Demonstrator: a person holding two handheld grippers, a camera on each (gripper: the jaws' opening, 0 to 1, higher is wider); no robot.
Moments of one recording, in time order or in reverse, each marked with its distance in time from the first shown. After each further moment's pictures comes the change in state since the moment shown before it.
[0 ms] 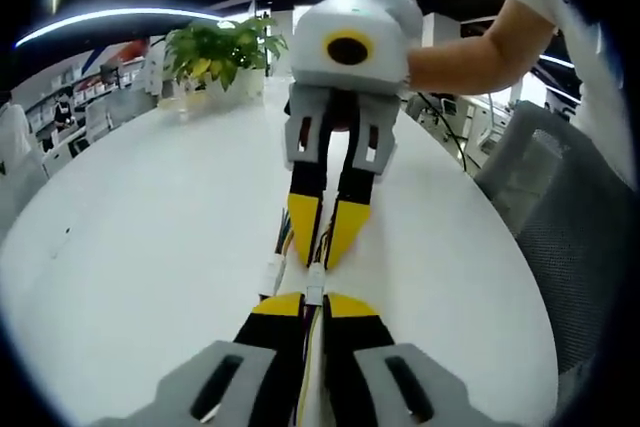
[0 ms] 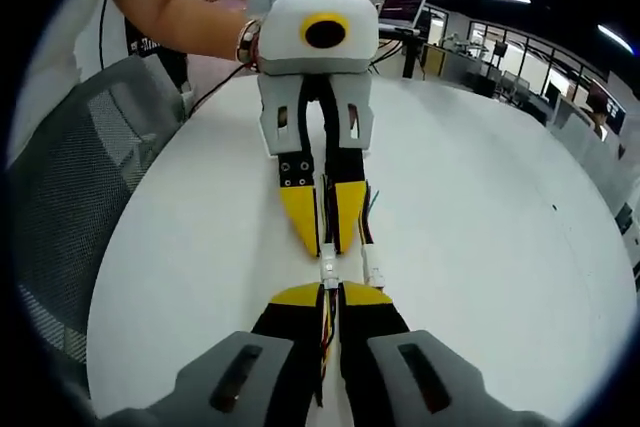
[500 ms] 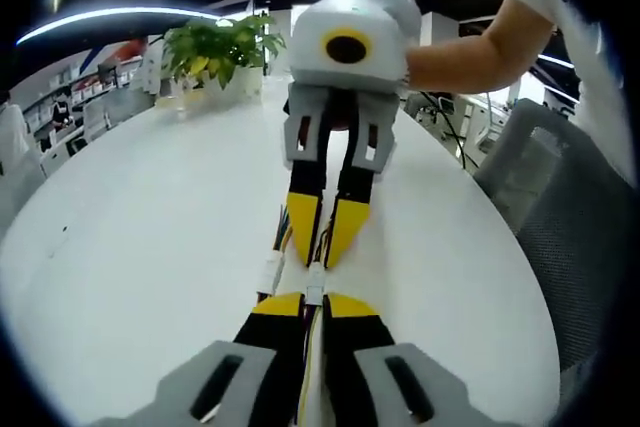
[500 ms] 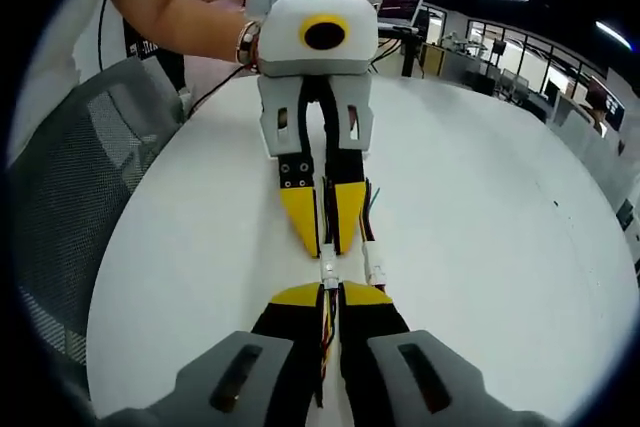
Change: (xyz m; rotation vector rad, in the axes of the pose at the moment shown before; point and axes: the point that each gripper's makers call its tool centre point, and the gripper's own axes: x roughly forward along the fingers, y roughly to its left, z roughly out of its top) left arm 0.002 -0.001 -0.004 0.001 0.002 -0.009; right arm 0.002 0.001 -0.001 0.013 -0.005 0.000
